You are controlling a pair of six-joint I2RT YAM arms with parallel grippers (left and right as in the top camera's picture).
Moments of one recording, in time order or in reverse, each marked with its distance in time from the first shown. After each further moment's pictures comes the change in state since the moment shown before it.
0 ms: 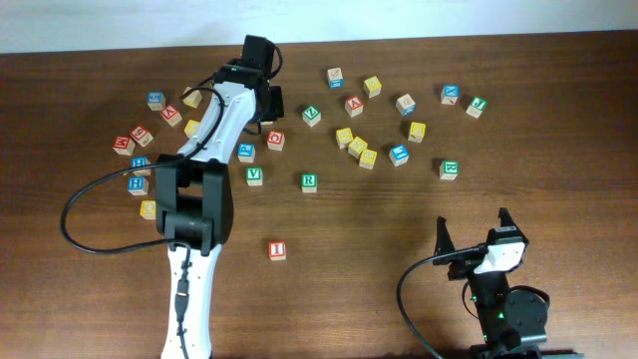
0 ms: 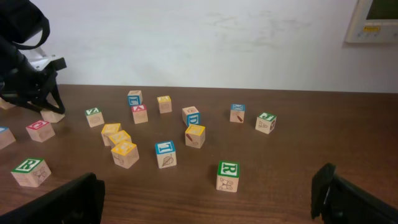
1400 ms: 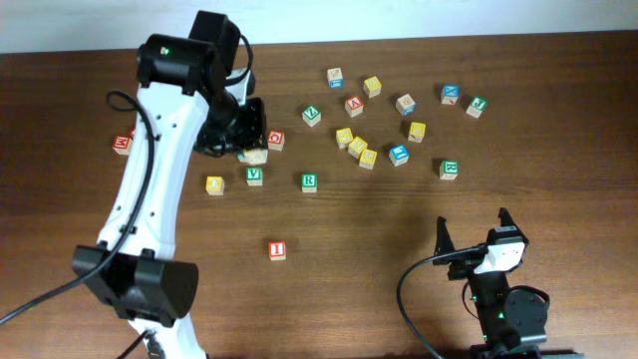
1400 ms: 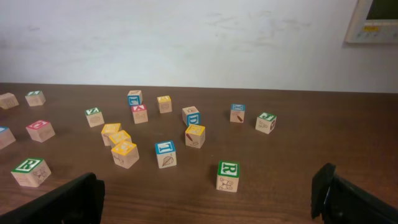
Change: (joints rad) left arm -0.016 -0.544 0.000 -0.794 0.289 0.002; right arm 0.000 0.000 0.000 0.000 0.000 0.000
